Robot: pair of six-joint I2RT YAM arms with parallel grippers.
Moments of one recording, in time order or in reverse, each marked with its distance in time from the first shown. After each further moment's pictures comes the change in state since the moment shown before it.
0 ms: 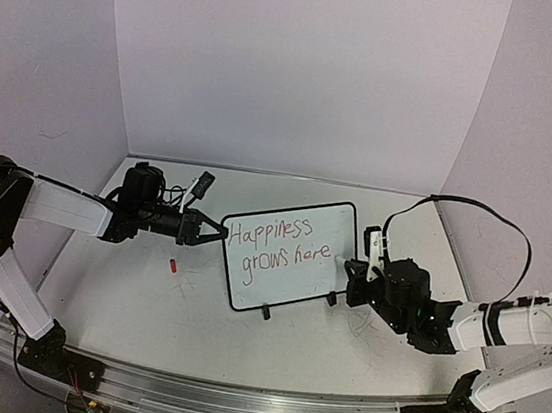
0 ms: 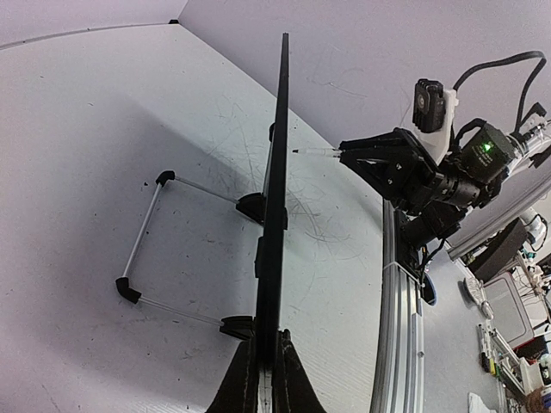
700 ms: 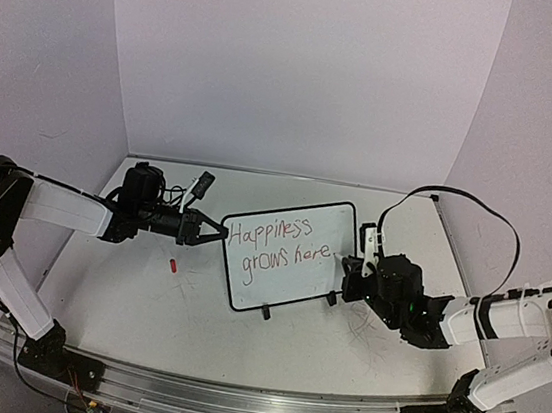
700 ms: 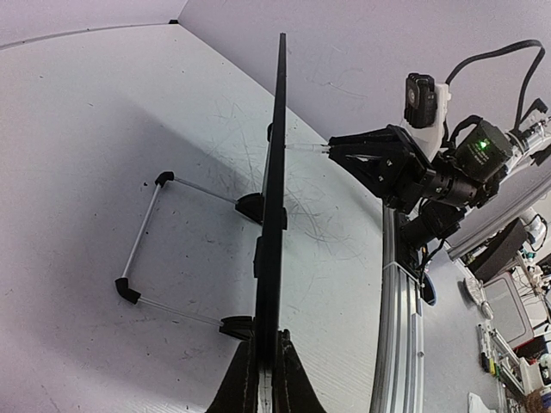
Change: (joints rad) left arm 0.000 0.000 0.000 0.000 0.000 0.000; right arm -0.010 0.073 0.045 0.012 0.024 0.009
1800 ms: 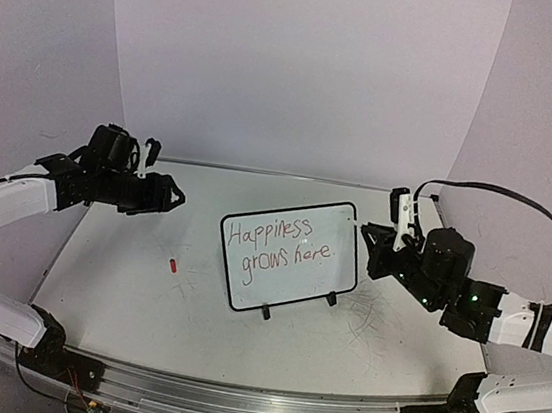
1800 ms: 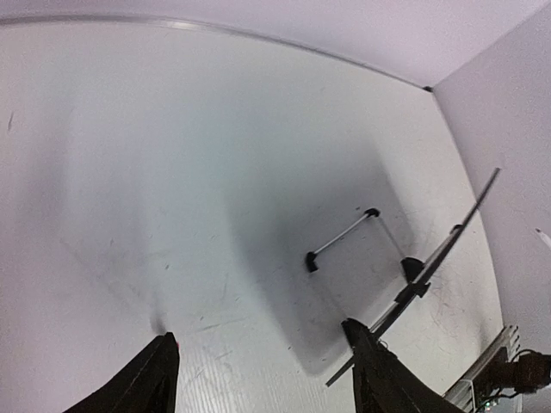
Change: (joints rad) left arm -0.001 -0.396 0.210 -0.847 -0.750 -0.219; right arm -0.003 -0.352 0.127 -0.294 -0.087 -0.110
